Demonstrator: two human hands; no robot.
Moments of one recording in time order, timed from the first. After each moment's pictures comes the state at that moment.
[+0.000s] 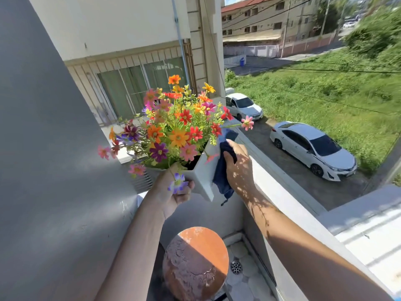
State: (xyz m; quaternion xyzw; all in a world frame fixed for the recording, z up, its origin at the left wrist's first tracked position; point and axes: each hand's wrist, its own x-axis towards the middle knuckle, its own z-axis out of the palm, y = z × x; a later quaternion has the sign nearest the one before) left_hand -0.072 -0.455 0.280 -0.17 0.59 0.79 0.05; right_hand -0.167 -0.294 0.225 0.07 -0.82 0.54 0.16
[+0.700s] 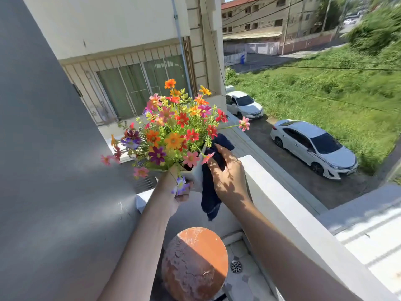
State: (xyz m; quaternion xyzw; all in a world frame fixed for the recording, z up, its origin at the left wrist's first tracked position) left_hand -0.102 -0.461 0.250 -0.20 0.61 0.77 0.02; right_hand -0.129 -0.310 0.232 0.11 -0.76 0.62 0.17
